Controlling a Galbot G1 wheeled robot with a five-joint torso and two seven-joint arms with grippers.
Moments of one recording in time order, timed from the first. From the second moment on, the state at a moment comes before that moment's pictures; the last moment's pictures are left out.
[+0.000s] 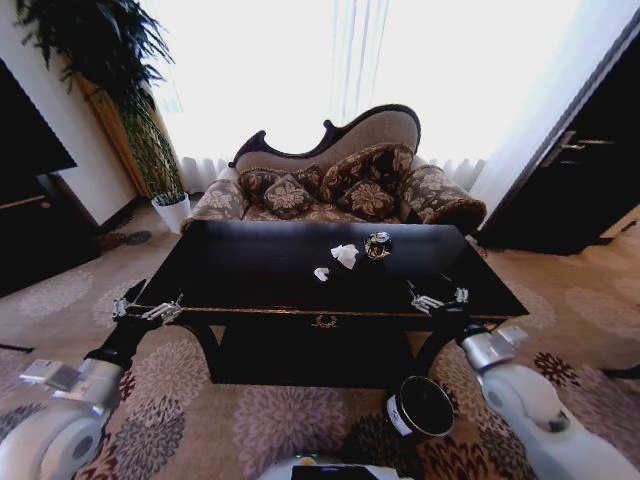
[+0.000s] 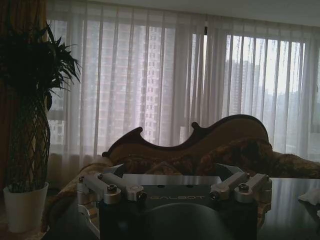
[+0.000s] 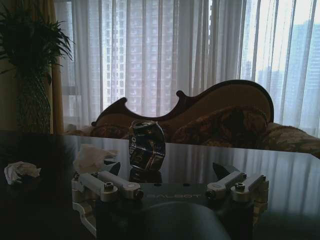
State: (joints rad) left arm 1.85 -0.96 -1.05 -2.32 -0.84 -0.04 0.04; right arm -1.48 0.80 0.68 2.05 0.74 -0.04 0.03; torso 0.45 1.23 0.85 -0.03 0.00
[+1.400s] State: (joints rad) left arm 1.85 -0.96 -1.05 -2.32 -0.84 -0.04 0.04; right arm -0.80 0.62 0.12 1.72 0.94 -0.13 0.06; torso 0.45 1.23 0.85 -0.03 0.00
